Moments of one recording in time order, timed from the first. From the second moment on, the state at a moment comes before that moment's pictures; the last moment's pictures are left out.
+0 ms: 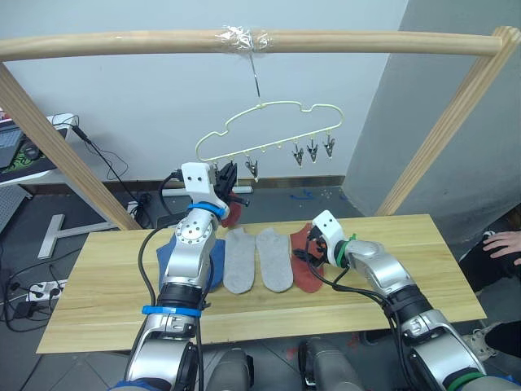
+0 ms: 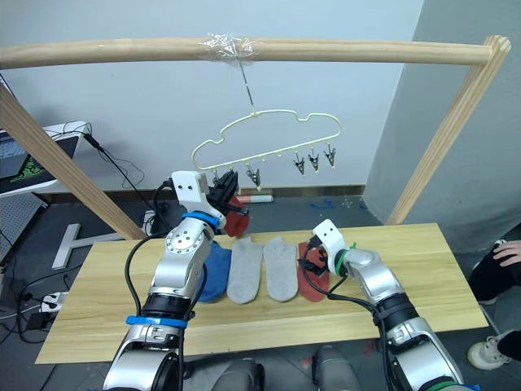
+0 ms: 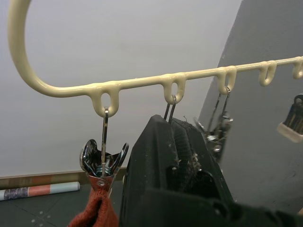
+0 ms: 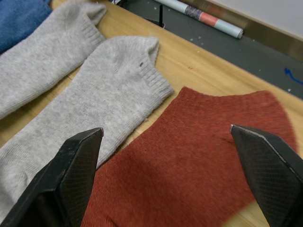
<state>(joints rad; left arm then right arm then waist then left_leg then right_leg) -0.52 0.17 0.05 0.28 -0.08 0.00 -0.21 -0.54 -0.24 0.28 0.53 0.06 0.40 0.56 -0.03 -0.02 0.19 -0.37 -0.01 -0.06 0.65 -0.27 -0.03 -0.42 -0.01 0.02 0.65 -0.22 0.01</state>
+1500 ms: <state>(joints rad) -0.49 0.14 0.36 0.02 -0.81 0.72 -0.25 -0.45 -0.29 0.36 0.19 -0.14 -0.11 0.74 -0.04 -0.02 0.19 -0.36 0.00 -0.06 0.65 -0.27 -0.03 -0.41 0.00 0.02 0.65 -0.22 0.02</state>
